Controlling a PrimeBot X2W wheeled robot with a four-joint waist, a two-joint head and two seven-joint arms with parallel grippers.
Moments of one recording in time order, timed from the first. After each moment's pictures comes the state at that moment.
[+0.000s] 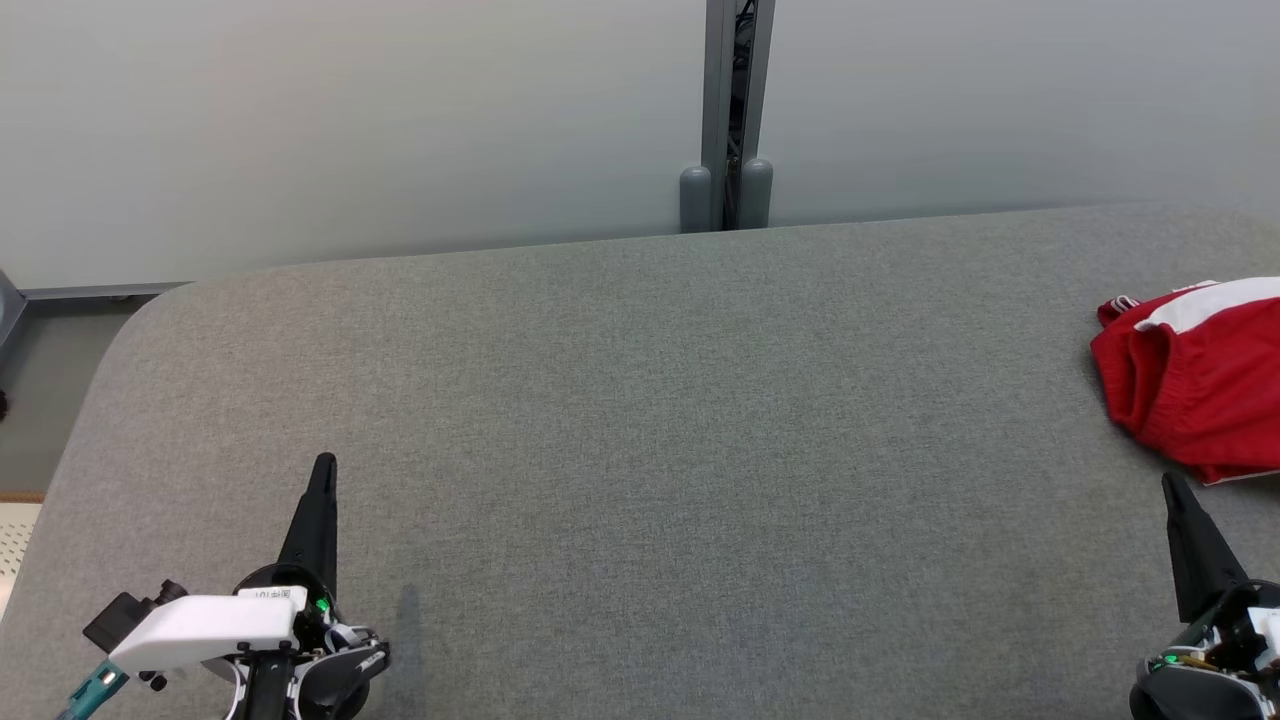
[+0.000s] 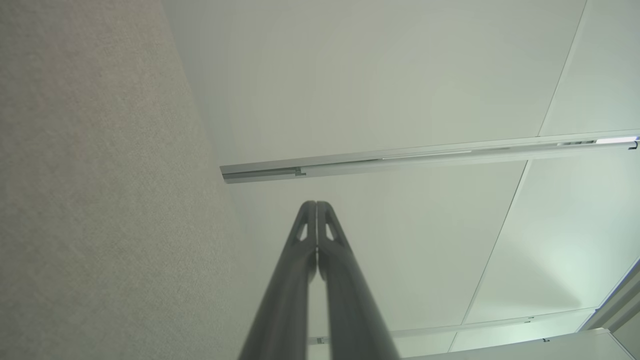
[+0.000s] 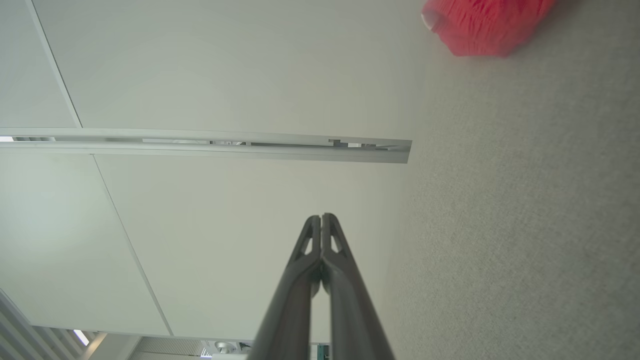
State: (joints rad) left arm -0.10 0.05 -0.02 0.24 -1.63 -0.13 0.03; right arm -0.05 -0.05 -0.24 0.19 1.61 0.13 0.20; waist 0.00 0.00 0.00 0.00
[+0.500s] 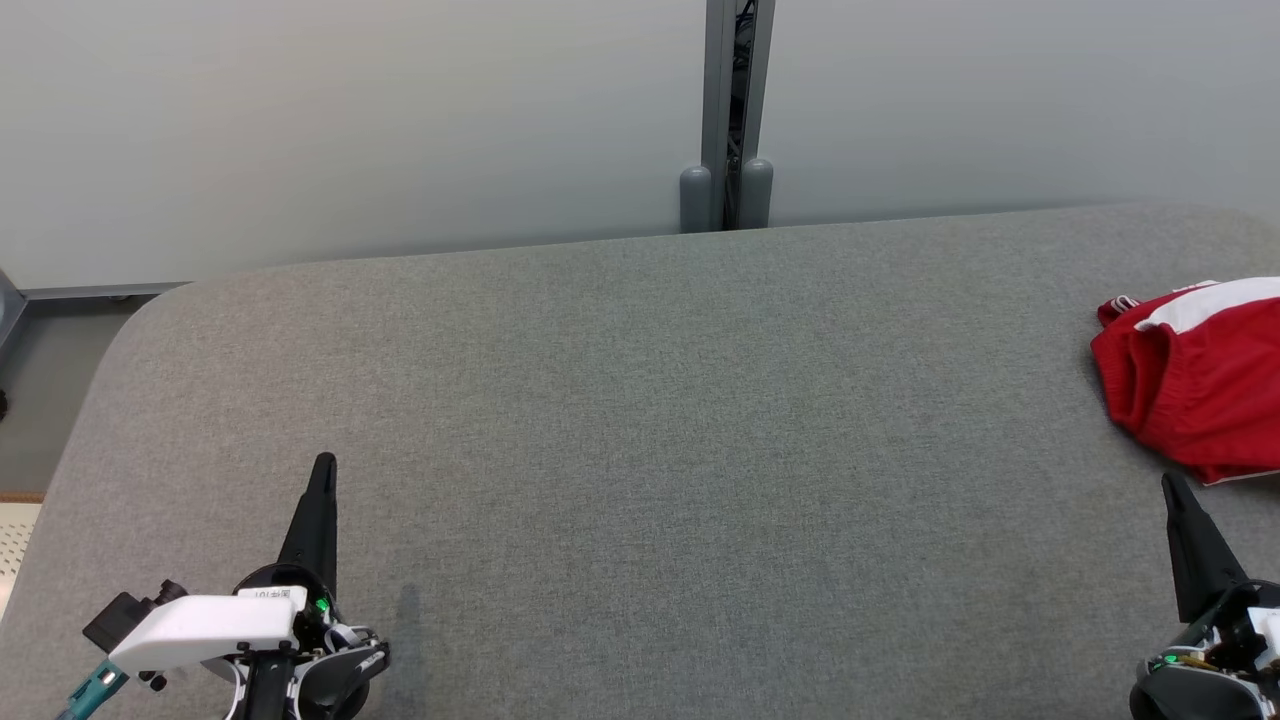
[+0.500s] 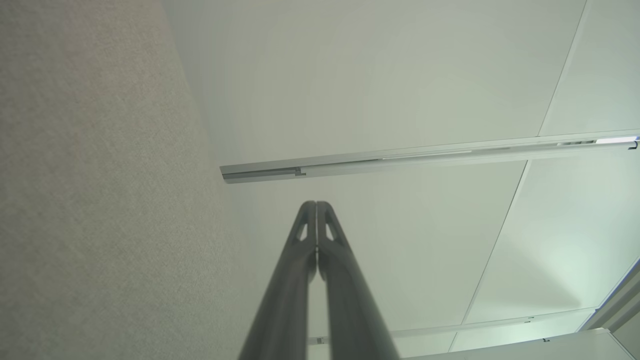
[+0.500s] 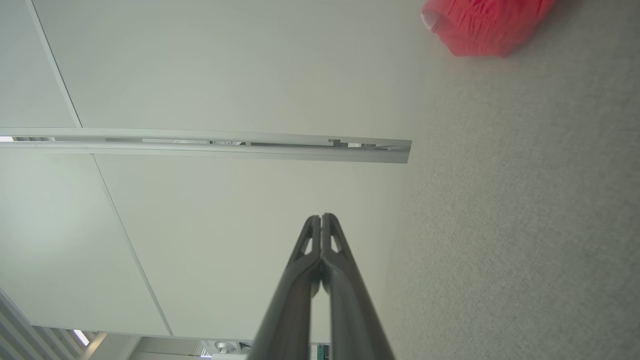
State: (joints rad) left arm -0.10 0.05 -0.02 0.24 -1.63 -0.13 0.03; right arm -0.05 -0.05 -0.24 0.19 1.61 0.13 0.20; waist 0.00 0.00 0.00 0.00
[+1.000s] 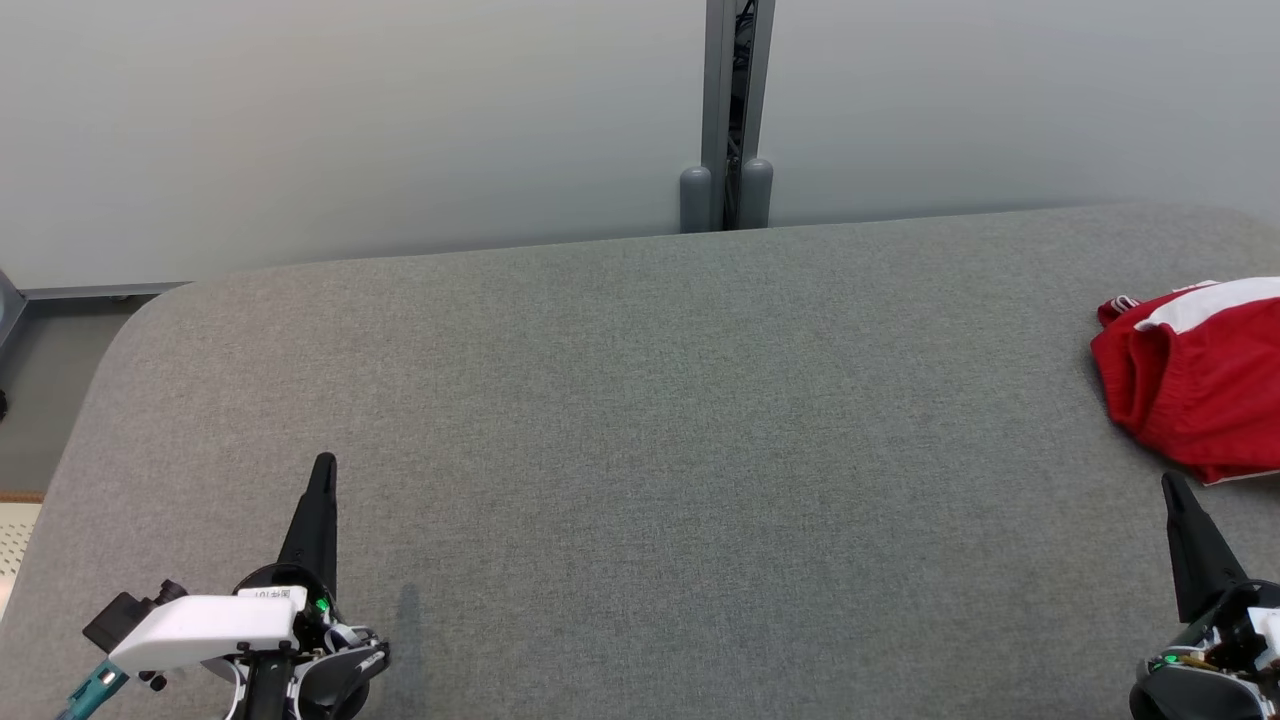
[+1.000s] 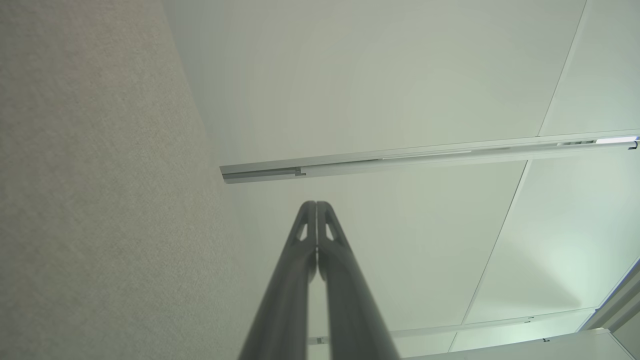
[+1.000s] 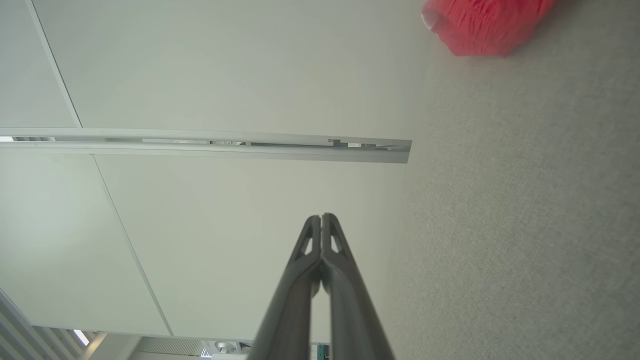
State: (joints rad) left arm -0.10 0.05 -0.02 0.24 -1.63 -0.13 0.03; right arm -0.05 -0.05 -0.24 0.19 1.61 0.13 0.20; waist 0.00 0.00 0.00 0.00
